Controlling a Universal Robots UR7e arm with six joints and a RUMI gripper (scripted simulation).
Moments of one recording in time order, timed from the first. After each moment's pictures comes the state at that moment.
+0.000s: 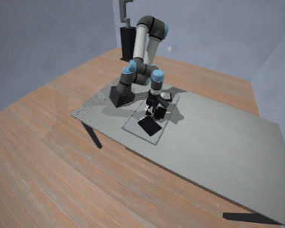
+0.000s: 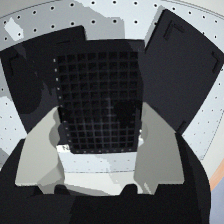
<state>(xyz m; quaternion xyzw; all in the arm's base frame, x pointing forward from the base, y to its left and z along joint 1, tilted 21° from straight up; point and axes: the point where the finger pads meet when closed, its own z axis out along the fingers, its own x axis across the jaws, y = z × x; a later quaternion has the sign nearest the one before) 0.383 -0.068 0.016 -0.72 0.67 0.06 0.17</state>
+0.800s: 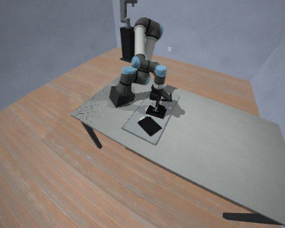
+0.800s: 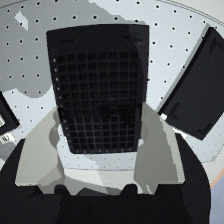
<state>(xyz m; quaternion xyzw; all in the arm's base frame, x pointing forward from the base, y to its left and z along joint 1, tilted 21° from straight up) 0.371 -0.004 0.040 -0.75 0.63 0.05 0.18</state>
